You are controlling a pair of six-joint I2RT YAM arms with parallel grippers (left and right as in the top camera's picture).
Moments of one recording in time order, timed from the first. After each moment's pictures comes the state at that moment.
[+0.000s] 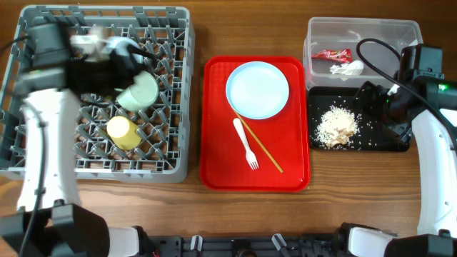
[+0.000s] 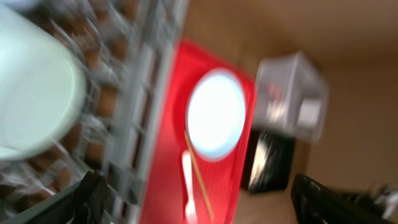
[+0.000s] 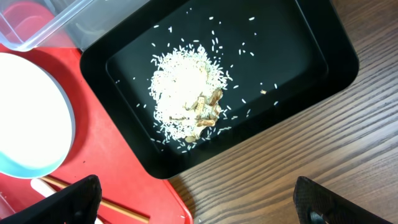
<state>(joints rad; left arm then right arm) 0.18 1.58 1.46 -0.95 0.68 -0.38 -0.17 1.42 1.35 -1.24 0.01 0.42</state>
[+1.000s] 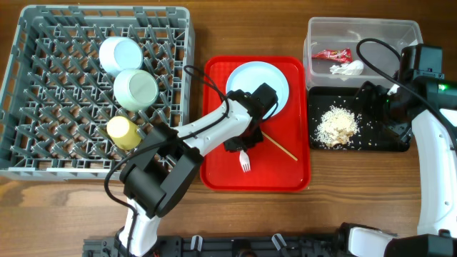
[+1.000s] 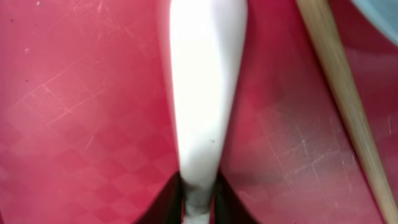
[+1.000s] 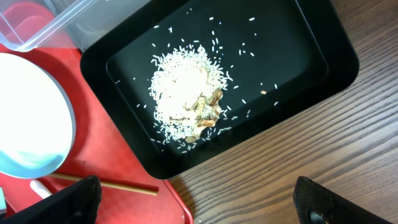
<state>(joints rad) -0.76 2.07 1.43 -0.92 0.03 -0.99 -0.17 1.42 1.35 -1.23 0.00 0.42</state>
